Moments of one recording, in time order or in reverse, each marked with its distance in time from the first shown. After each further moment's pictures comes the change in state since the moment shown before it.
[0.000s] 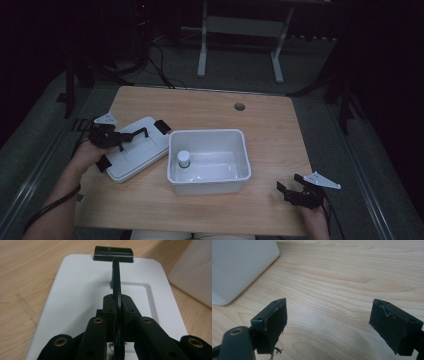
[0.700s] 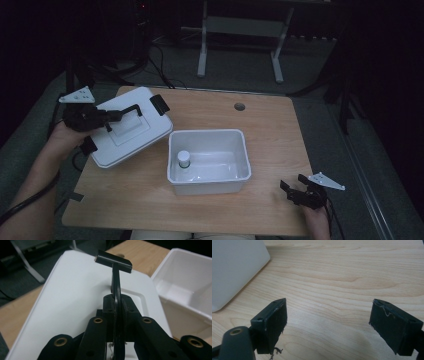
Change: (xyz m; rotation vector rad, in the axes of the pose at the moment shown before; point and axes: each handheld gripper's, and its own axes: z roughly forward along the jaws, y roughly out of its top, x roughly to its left) left arm -0.026 0.073 -0.101 -0.178 -0.010 0.116; right arm -0.006 -0.002 -0.004 -0.017 -0.041 0.046
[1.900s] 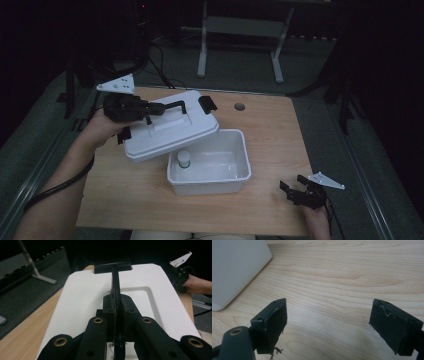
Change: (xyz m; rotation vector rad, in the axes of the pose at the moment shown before) left arm -0.071 0.083 0.050 -0.102 -0.264 0.168; right arm -0.001 0.000 0.001 0.019 0.018 0.017
